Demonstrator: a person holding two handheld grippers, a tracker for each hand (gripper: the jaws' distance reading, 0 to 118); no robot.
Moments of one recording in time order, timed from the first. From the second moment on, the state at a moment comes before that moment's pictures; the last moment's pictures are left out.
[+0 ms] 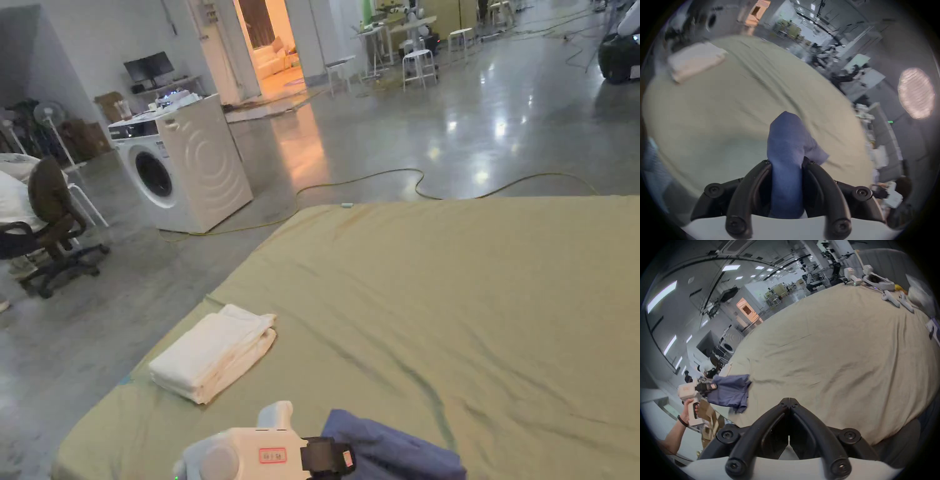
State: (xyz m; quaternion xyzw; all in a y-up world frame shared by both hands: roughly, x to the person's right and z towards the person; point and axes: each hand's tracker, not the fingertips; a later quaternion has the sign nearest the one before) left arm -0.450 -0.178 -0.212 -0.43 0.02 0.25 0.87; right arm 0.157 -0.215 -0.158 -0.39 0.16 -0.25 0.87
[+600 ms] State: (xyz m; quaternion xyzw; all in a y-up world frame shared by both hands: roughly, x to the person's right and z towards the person) left arm -0.378 -0.037 -0.138 -0.23 0.03 0.05 0.97; right arm 0.169 -0.100 -0.139 -0.26 0.18 -0.10 0.95
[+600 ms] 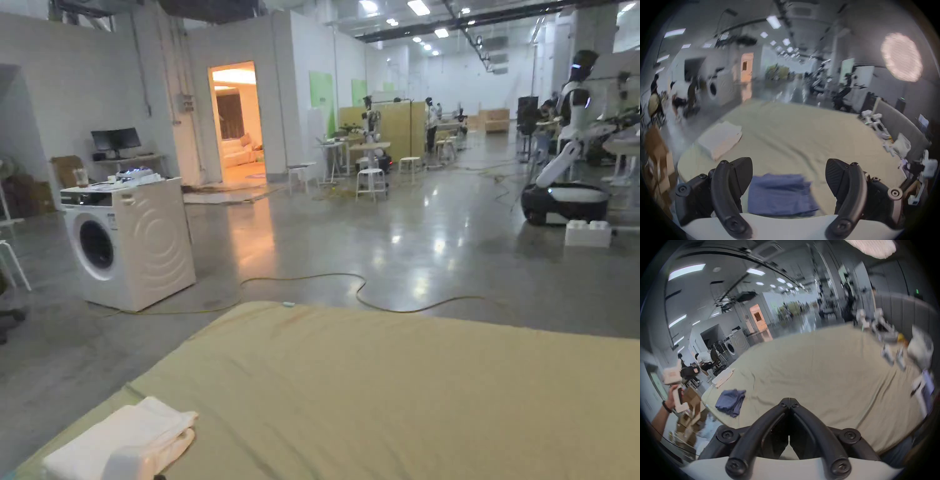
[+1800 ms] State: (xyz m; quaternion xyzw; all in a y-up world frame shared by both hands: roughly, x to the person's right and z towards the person) left arm -0.199 0.017 -0.052 -0.01 0.02 -0.03 1.00; right arm 0.183 -0.019 -0.093 -0.04 0.09 -0.03 0.99
